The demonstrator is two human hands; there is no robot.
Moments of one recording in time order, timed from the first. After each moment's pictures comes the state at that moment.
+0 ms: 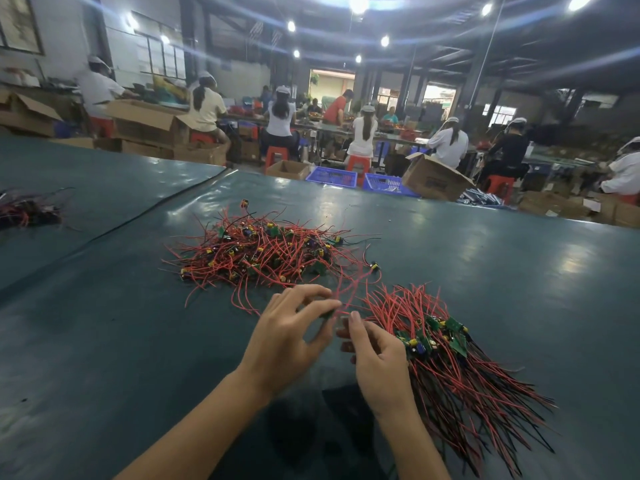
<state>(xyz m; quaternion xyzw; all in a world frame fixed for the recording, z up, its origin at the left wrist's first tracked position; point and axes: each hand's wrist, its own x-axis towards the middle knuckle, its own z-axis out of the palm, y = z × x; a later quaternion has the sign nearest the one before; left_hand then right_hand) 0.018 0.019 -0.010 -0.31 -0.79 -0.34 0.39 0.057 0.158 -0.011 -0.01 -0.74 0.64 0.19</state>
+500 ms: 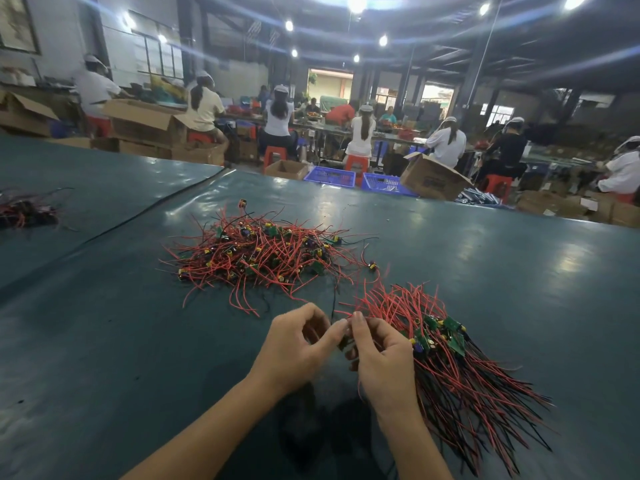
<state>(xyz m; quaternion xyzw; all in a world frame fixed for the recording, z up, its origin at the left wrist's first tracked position) 0.024 0.031 -0.014 -0.21 -0.80 -0.53 0.17 0.057 0.162 -0.012 -0.03 -0.70 0.68 0.21</state>
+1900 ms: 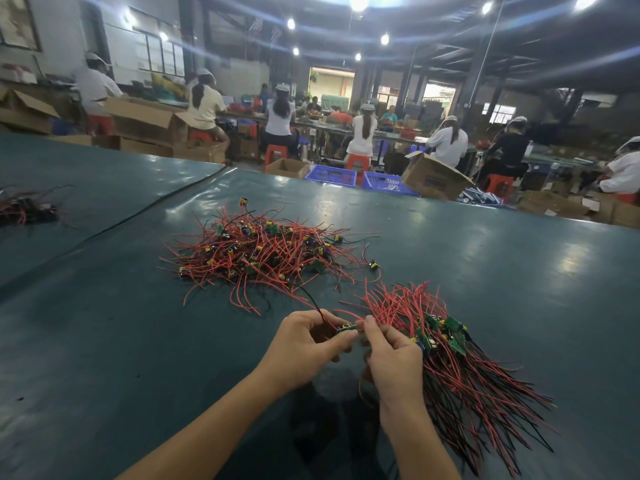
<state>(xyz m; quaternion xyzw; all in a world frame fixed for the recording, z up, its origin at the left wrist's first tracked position) 0.024 0.038 -0.012 -0.19 -0.73 -0.66 -0.01 0.054 0.168 -0.011 -0.15 -0.65 0.73 0.16</state>
